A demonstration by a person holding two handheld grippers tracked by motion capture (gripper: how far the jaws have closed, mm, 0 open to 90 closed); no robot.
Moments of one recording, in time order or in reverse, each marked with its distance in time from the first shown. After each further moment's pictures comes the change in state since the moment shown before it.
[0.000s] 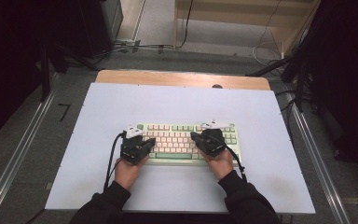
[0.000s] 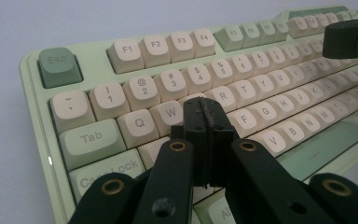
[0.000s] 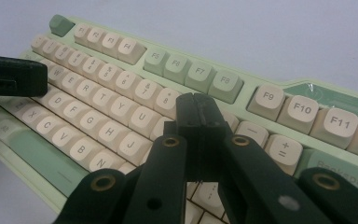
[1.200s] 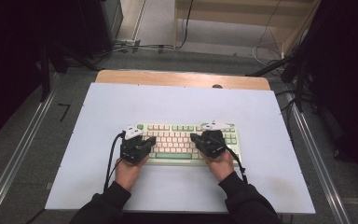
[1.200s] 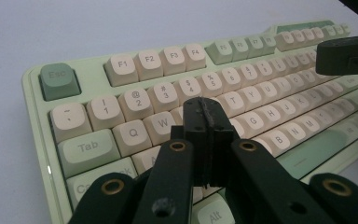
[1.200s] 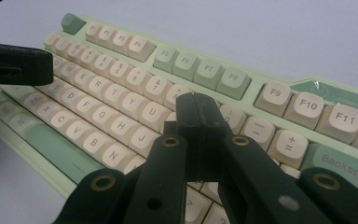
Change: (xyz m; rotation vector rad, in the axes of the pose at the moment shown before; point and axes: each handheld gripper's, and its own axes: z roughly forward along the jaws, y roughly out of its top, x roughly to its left) left arm -0.004 0.001 -0.006 -0.043 -0.010 0.003; right arm 0.004 -0.002 -0.006 0.001 0.017 -0.007
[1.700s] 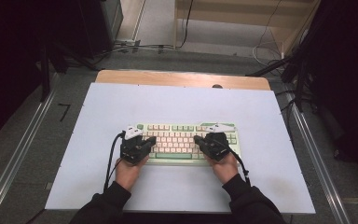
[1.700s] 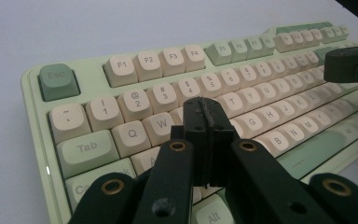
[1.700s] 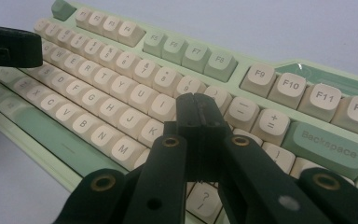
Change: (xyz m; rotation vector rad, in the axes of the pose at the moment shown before) left arm 0.000 0.000 0.000 -0.003 -0.001 -0.001; right arm -0.007 -0.008 -0.007 0.016 -0.015 0.000
